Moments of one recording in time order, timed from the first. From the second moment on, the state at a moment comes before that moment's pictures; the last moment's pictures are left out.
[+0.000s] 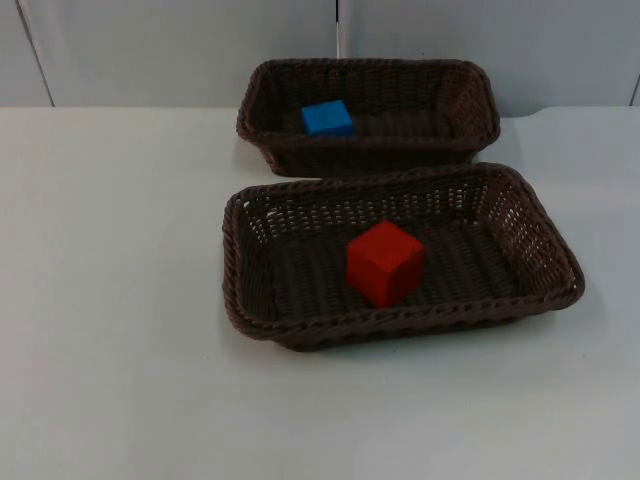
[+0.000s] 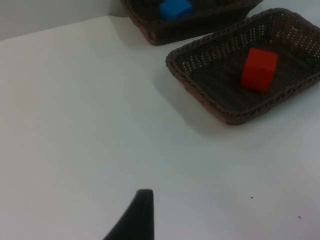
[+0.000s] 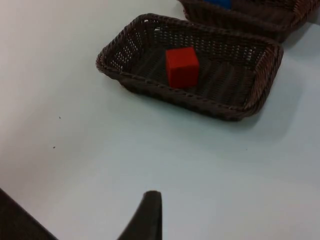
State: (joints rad) right arm 0.64 0.00 -0.52 -0.02 1.09 0.01; left arm -0.36 0.00 -0.50 -0.07 1.07 0.05
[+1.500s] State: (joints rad) right arm 0.64 0.00 -0.52 -0.02 1.09 0.01; left arm -0.36 0.00 -0.50 -0.07 1.07 0.05
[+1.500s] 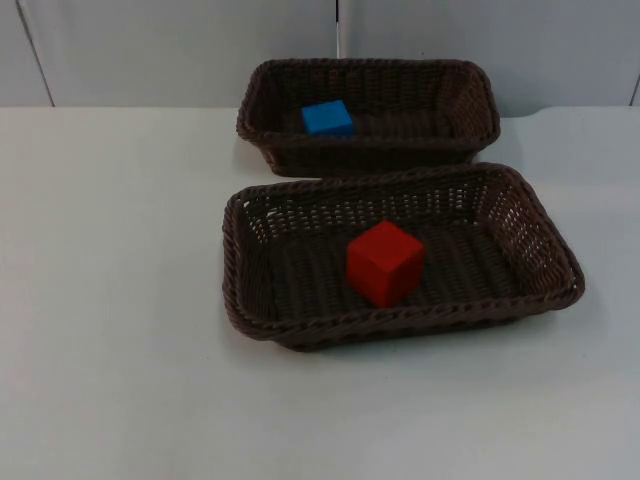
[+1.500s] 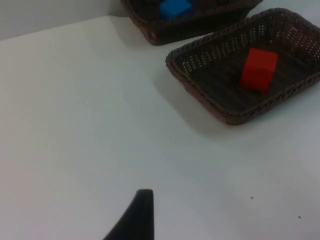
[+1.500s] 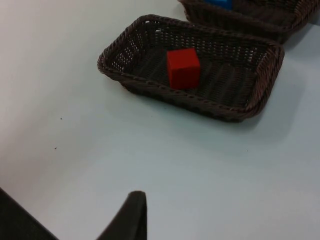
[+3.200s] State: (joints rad) right arm 0.64 0.00 -0.52 -0.02 1.09 0.01; left arm 0.00 0.00 -0.50 -0.07 1.07 0.05
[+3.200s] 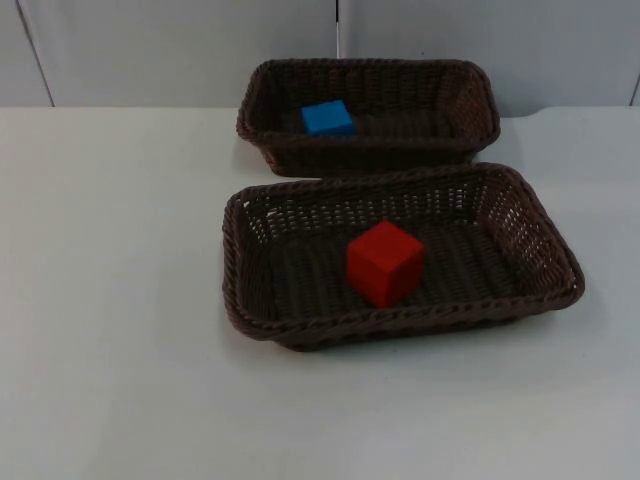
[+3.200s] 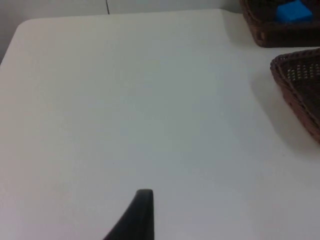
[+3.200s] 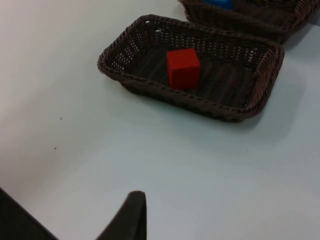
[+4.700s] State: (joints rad) right arm 0.09 0.00 -0.52 -0.02 1.09 0.01; left arm 0.00 0.00 -0.50 -0.06 1.07 0.05
